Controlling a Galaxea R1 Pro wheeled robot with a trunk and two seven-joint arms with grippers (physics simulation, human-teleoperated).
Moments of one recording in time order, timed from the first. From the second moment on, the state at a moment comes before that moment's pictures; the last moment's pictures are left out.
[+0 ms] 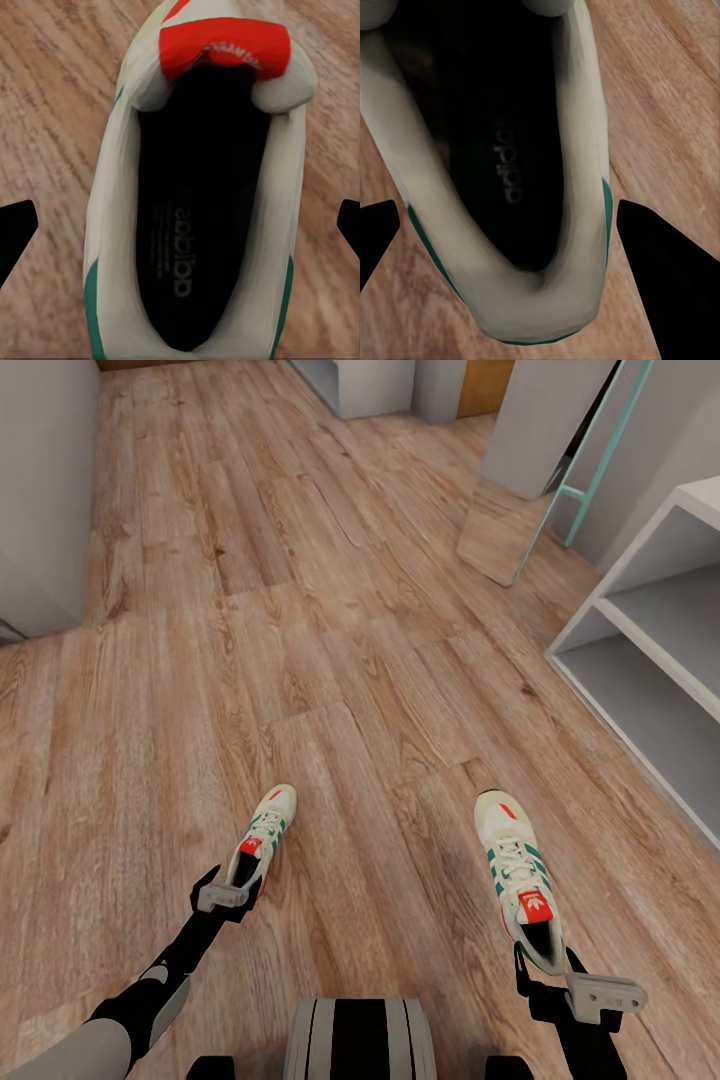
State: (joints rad) left arm -0.63 0.13 -0.08 -0.28 0.10 -0.72 -0.27; right arm 0.18 0.13 -0.22 -1.58 0.20 -0.16 0.00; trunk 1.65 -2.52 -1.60
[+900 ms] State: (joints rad) left arm -0.63 0.13 -0.08 -0.28 0.10 -0.72 -0.27; right arm 0.18 0.13 -0.22 -1.58 0.20 -0.16 0.00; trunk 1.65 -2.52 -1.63
